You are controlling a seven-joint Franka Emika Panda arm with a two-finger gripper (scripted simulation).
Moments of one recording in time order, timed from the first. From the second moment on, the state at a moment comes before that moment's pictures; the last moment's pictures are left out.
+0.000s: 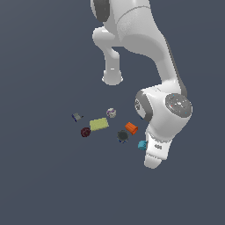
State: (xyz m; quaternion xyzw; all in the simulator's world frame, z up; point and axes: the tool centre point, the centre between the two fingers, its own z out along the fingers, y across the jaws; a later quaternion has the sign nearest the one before) arm 0.105 0.166 0.108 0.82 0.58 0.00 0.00
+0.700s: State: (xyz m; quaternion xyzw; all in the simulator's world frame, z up) arm 0.051 0.111 0.218 0.82 0.58 0.00 0.00
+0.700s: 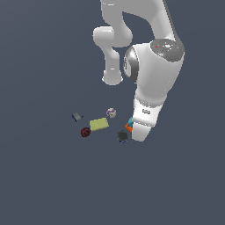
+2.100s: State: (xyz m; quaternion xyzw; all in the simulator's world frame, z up) arm -0.044 0.008 0.433 0.82 0.58 0.00 0.00
